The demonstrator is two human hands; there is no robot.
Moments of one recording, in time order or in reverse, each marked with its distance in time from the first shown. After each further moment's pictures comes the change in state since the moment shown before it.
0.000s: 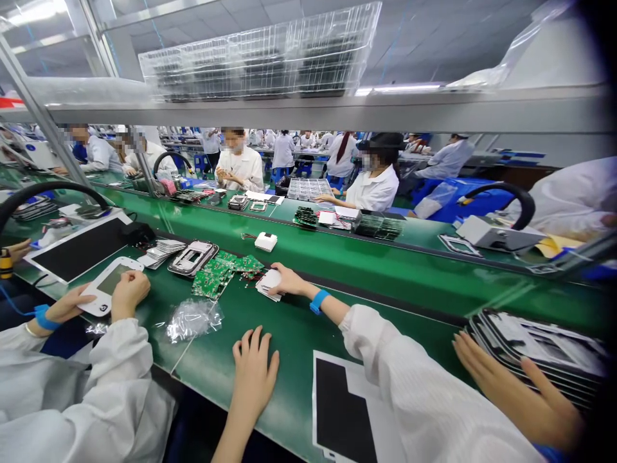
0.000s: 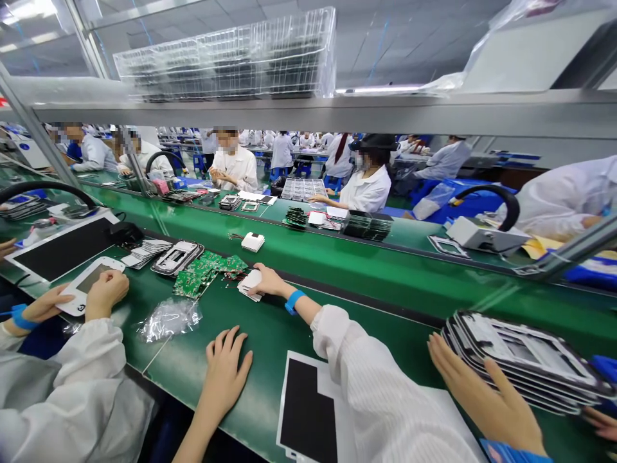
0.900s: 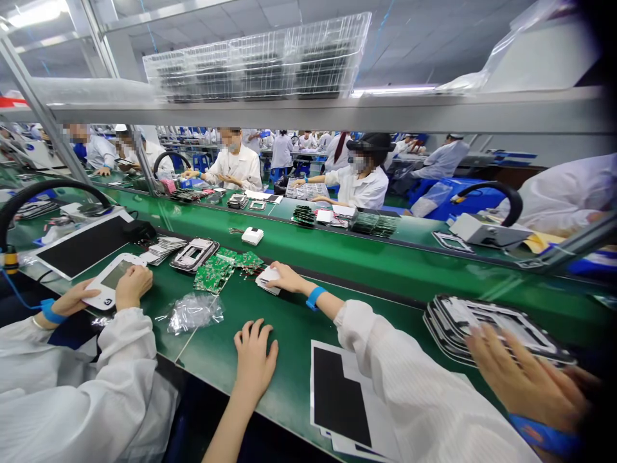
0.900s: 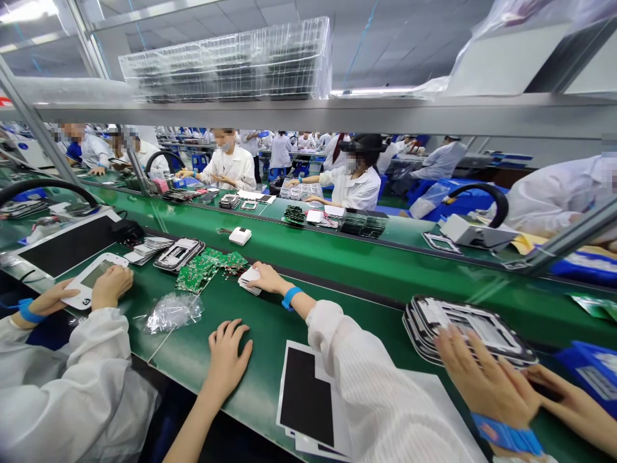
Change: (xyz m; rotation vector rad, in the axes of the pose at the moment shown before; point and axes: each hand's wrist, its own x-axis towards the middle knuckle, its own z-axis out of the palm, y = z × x) left_hand 0.000 0.002 -0.004 -0.309 0.025 -0.090; right_hand -0.008 -0.010 0.007 -0.179 0.055 -0.034
